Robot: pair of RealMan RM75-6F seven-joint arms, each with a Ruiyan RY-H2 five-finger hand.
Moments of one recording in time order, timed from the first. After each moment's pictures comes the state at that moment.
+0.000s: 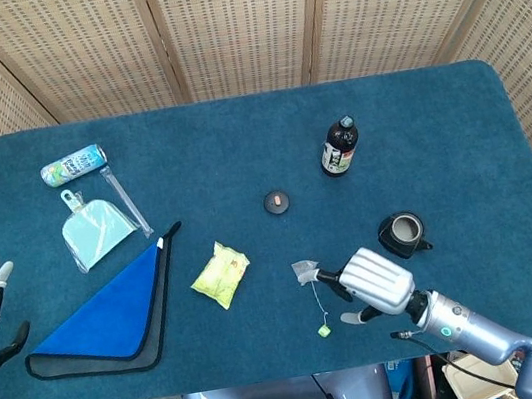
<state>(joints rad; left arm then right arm) -0.14 -1.07 -0.05 -1.64 1.48 1.44 0.09 0.59 -1.21 0.07 -1.73 -1.84 1.04 0.19</state>
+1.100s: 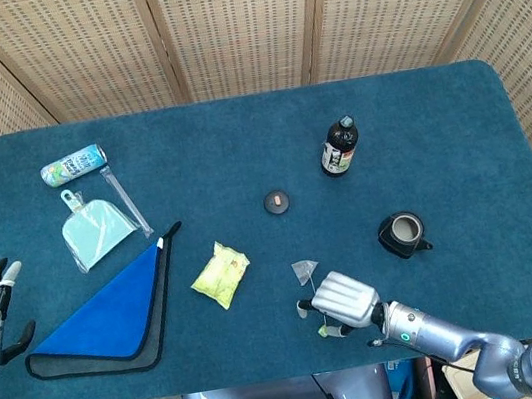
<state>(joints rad) -0.15 -1.09 -0.05 -1.61 1.48 1.41 0.08 0.71 -1.43 -0.03 -1.54 -1.75 0.89 0.05</state>
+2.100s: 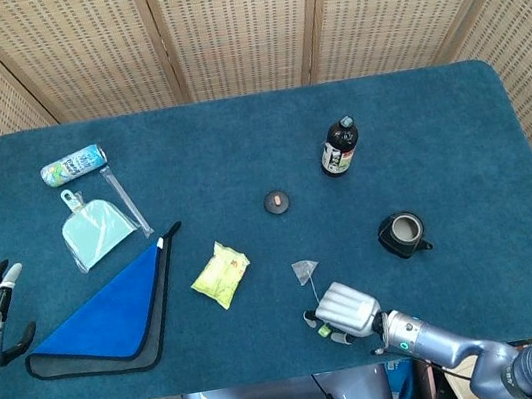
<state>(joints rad) -0.15 -1.11 -0.04 -1.58 1.48 1.41 0.05 0.71 -1.50 -0.09 -1.47 -1.72 0.88 -0.04</state>
